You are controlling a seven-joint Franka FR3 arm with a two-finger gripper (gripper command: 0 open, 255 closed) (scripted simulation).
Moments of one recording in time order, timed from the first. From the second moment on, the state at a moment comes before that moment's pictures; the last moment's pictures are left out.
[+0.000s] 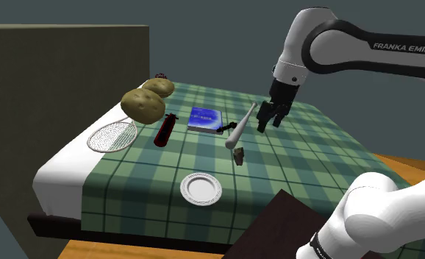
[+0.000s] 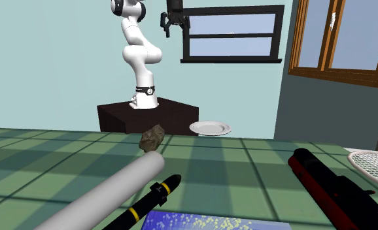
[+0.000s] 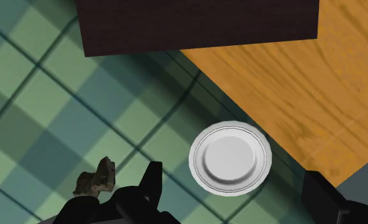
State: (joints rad) arm 0.01 -0.74 0.01 -2.41 0.03 1.69 0.11
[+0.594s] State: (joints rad) arm -0.03 -0.51 -0.05 -2.39 -0.01 1.85 0.07
